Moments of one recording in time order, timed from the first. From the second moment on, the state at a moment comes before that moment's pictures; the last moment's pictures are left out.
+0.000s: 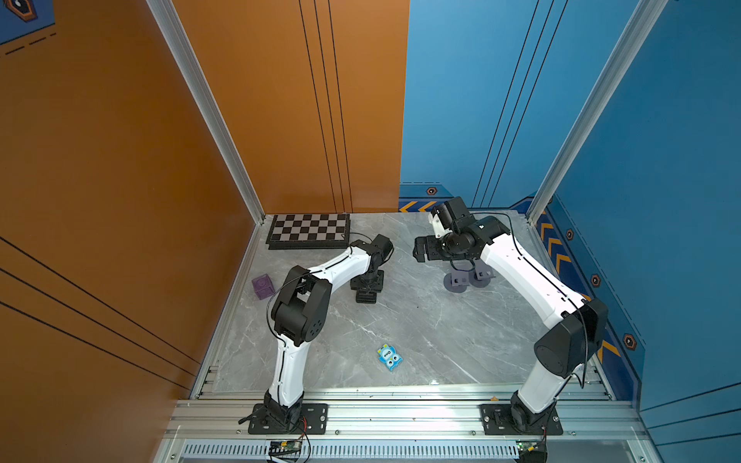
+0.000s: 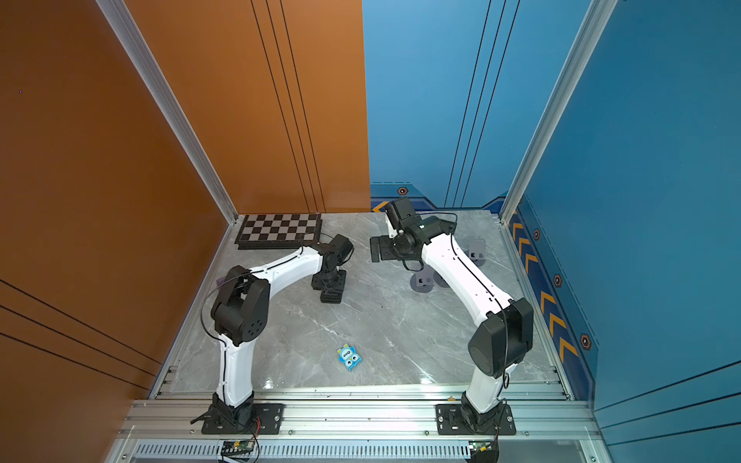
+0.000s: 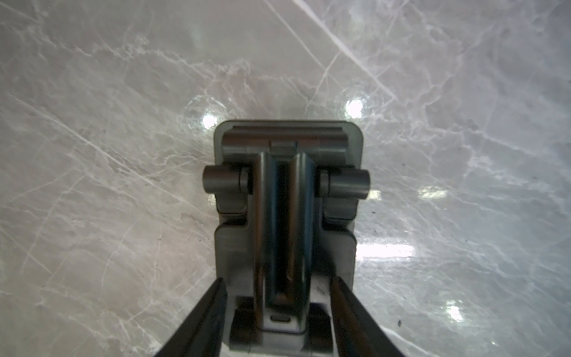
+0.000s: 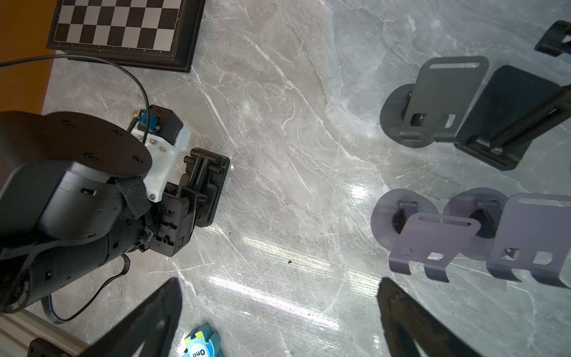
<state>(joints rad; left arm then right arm) -0.53 2.08 1.60 -0.94 -0.17 -0.47 0.51 1.74 1.77 -1.00 -0.05 0.35</state>
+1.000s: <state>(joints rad) -0.54 2.06 1.63 -0.94 -0.20 -0.45 0.50 1.74 1.75 -1.00 -0.07 0.35</state>
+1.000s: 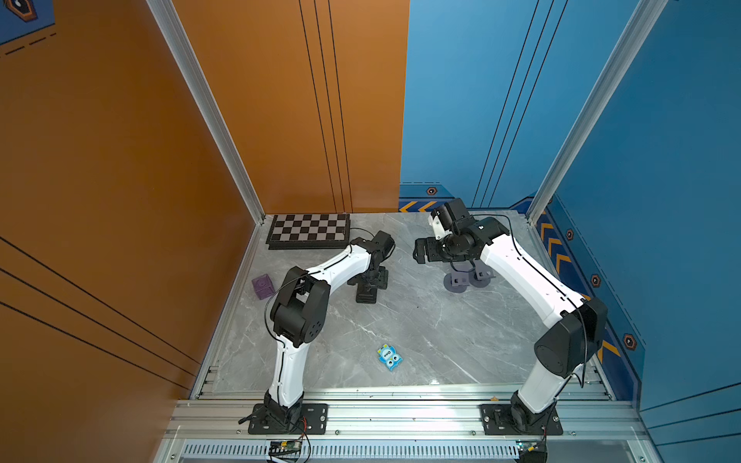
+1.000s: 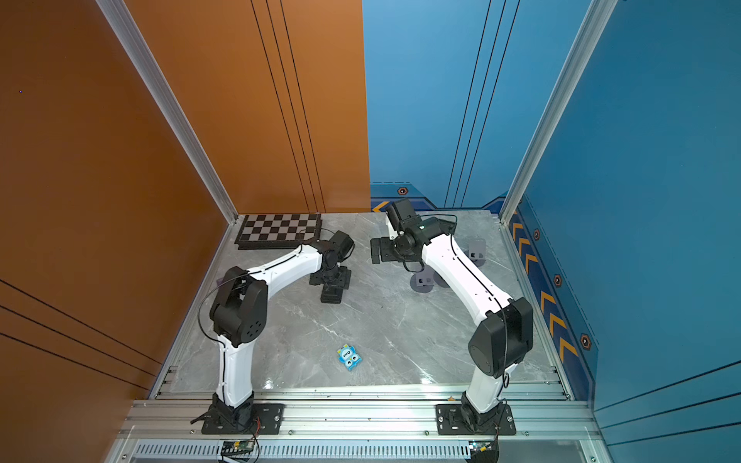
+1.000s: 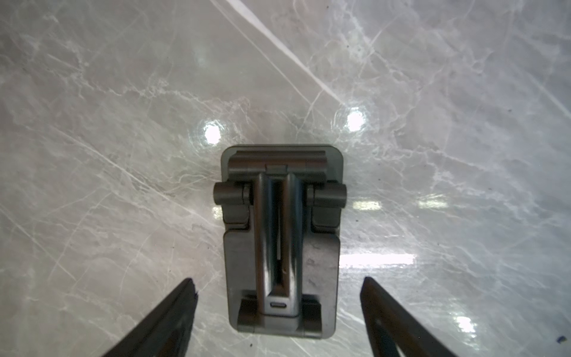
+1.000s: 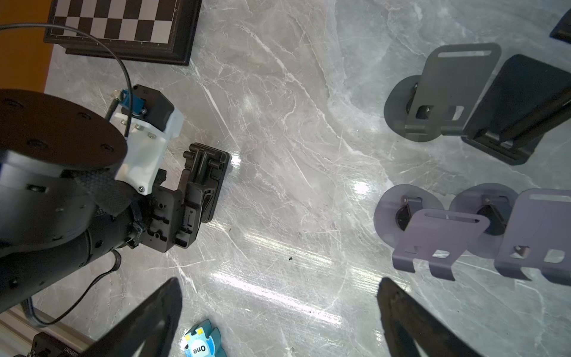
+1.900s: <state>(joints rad) -0.47 2.22 1.76 -0.94 -0.09 -0.41 0.49 1.75 1.75 -0.99 -0.07 0.35</state>
